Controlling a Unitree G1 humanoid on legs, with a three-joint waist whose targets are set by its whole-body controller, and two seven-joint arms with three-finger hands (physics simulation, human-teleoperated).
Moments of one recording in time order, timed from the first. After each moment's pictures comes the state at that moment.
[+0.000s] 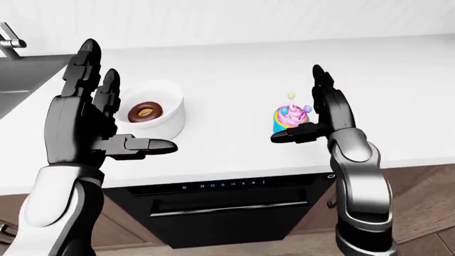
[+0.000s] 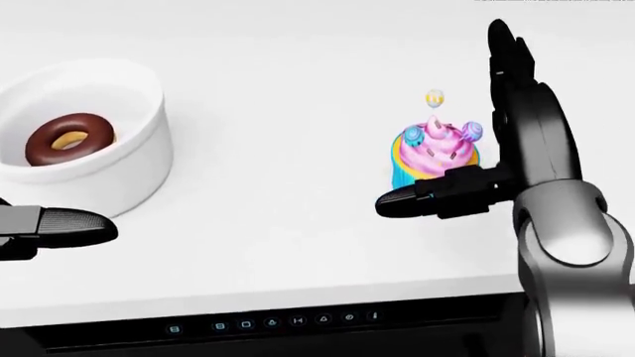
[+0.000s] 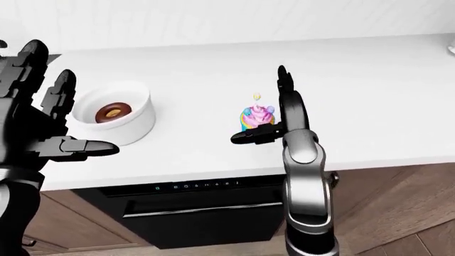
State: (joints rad) left arm -0.34 0.30 0.36 -0.85 -0.34 0.90 0.03; right arm -0.51 -0.15 -0.07 -0.43 -0.29 0.89 0.15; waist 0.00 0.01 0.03
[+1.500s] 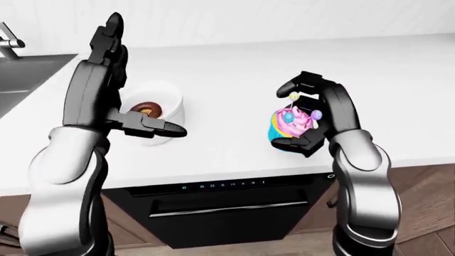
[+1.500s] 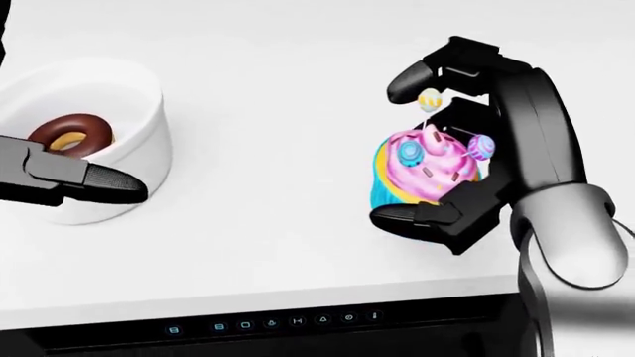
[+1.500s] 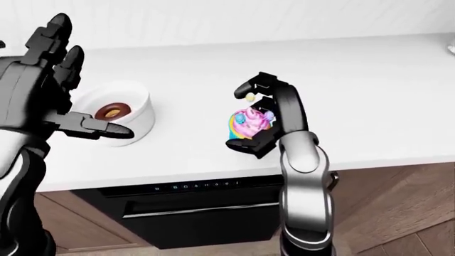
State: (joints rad) left arm -0.55 0.40 0.18 -0.73 0.04 0.95 -0.19; right arm -0.51 -0.11 -0.02 -0.61 -0.36 0.97 0.24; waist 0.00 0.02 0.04
